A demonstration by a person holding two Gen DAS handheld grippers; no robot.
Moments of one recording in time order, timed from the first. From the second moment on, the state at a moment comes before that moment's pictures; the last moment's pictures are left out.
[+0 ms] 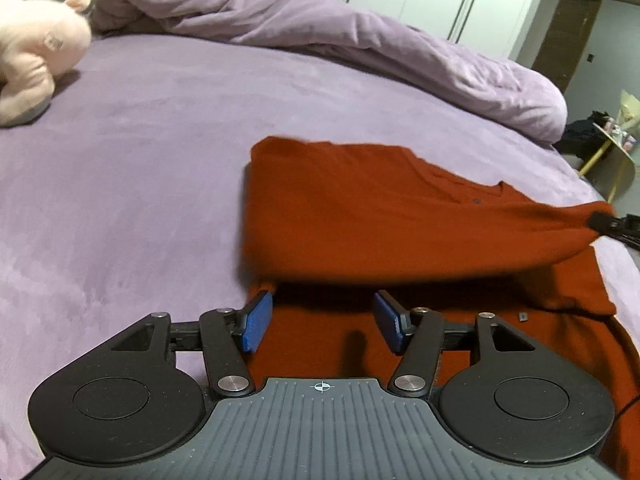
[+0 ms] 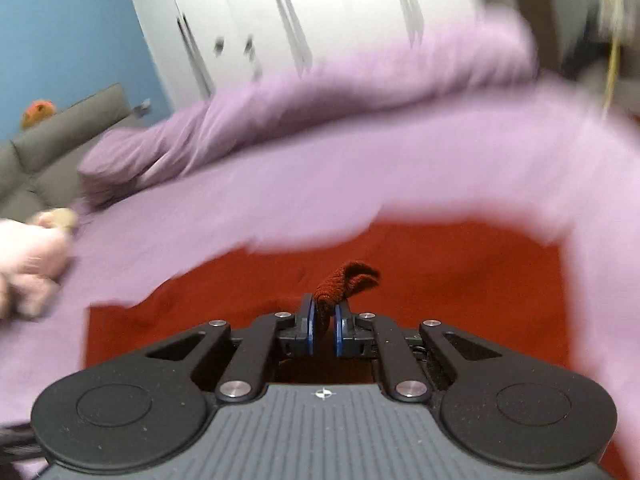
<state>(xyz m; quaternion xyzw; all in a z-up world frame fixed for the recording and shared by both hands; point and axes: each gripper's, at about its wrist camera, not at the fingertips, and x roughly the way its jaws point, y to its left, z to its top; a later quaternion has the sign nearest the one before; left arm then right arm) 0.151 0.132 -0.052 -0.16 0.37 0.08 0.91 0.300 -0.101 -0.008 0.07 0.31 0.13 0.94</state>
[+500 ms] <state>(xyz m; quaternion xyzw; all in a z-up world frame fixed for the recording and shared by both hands) 0.179 0.115 -0.051 -0.13 0.38 0.08 0.91 0.320 -0.148 -0.036 -0.05 0.32 0.04 0.94</state>
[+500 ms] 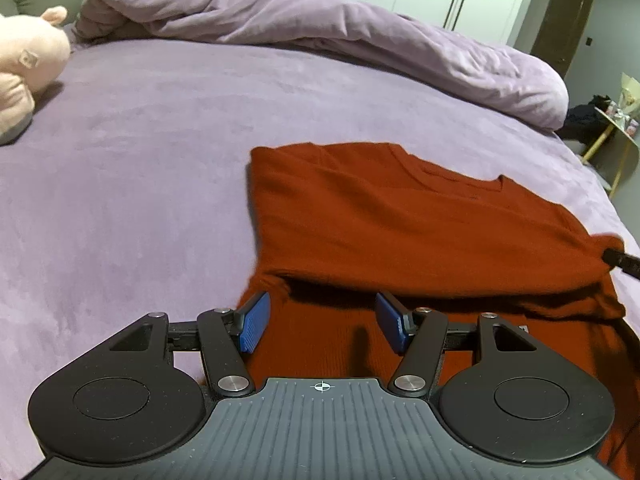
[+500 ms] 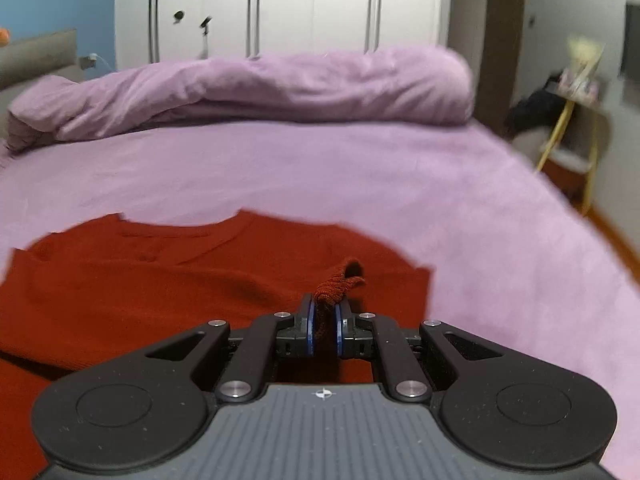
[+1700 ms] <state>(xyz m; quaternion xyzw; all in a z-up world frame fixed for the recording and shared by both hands) 0.223 0.099 -0.067 -0.06 0.40 0.06 0.91 0.332 -0.215 -0.083 0.32 0.42 0.05 0.85</state>
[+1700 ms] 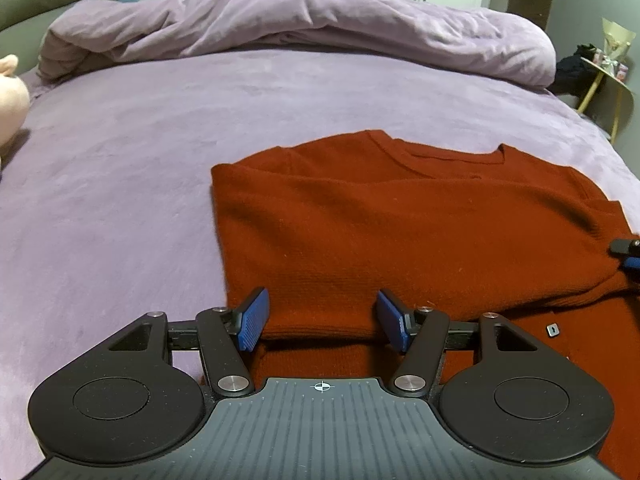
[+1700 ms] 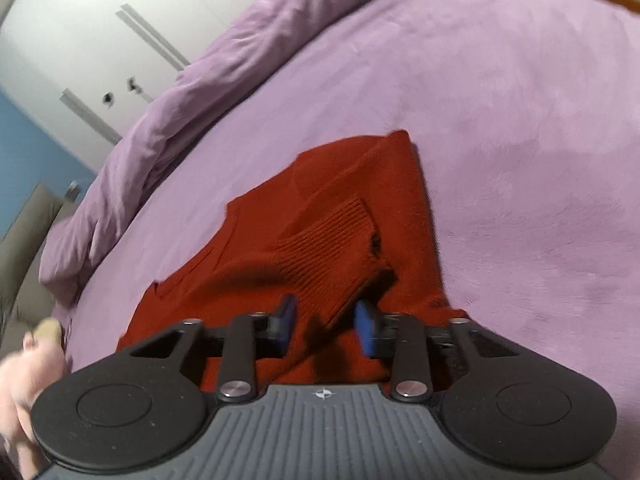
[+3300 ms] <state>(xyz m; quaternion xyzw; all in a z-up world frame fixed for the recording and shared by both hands) -0.020 0.132 -0.066 -0.18 0.50 0.01 0.85 0.067 -0.280 -0.051 0.18 0.48 0.09 0.85</state>
